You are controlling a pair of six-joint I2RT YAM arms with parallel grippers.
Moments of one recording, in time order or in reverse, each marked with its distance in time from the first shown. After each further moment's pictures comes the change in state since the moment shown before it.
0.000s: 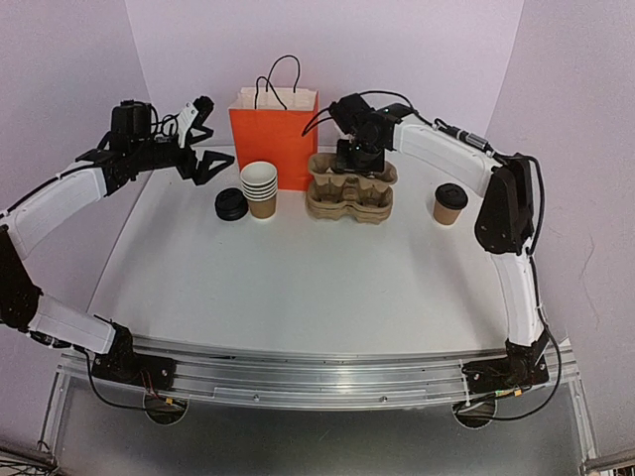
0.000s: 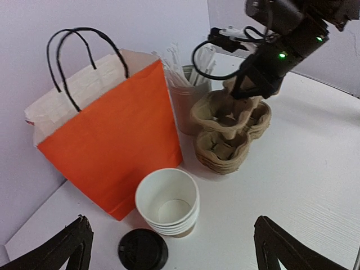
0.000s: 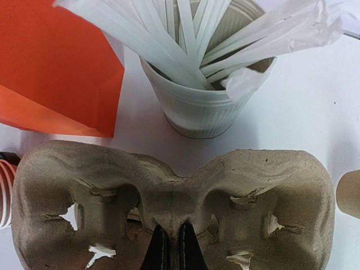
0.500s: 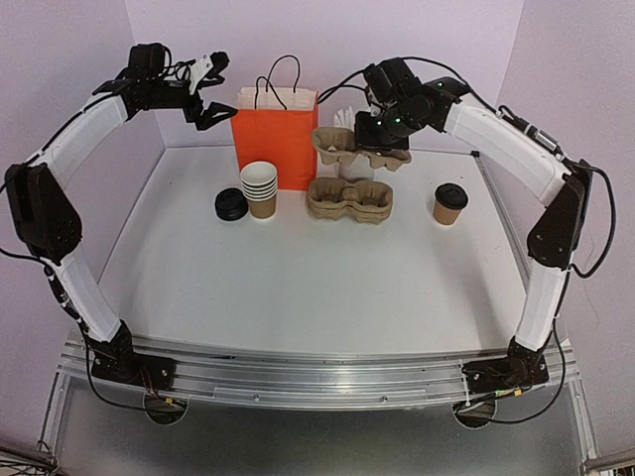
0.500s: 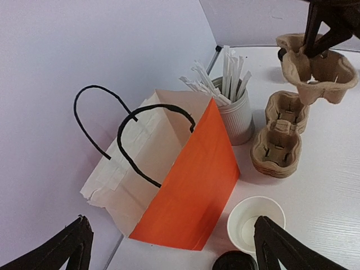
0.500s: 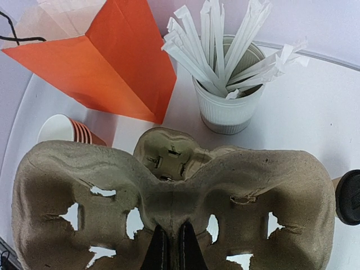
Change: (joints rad) left arm 0.080 0.463 0.761 -0.380 0.114 0.394; right arm 0.000 -0.334 -0.163 0.002 -0.162 -0.135
